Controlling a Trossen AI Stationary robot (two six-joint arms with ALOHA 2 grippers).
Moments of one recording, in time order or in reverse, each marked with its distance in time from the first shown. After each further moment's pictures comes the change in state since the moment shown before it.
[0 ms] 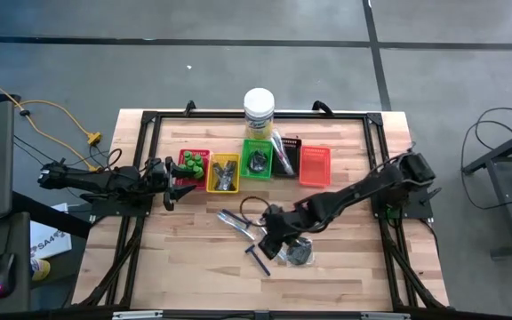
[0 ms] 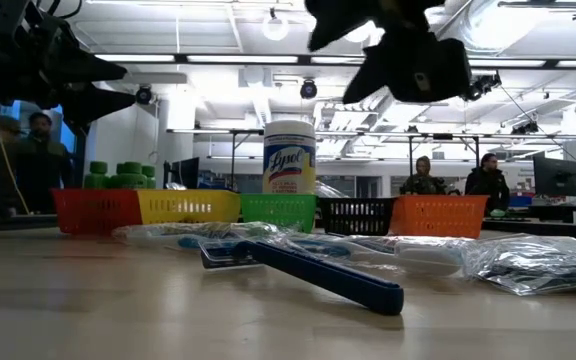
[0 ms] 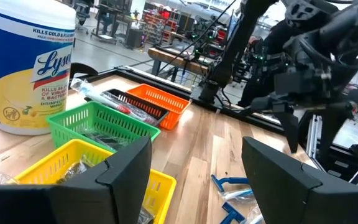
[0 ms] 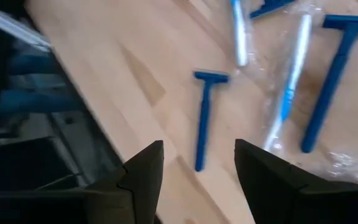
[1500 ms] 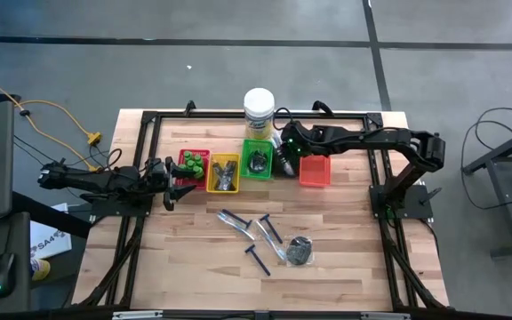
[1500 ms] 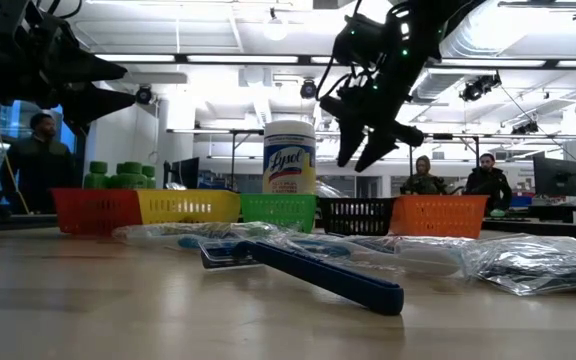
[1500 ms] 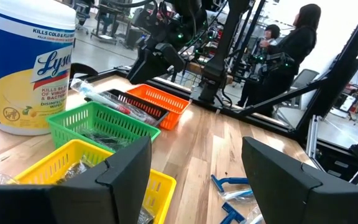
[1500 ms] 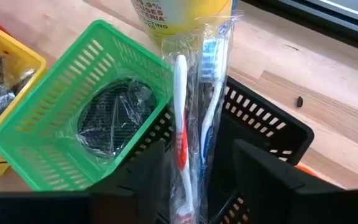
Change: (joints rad) left arm 0.000 0.000 0.000 0.000 0.000 0.000; right arm -0.668 -0.173 -0.257 0.039 0.314 -0.534
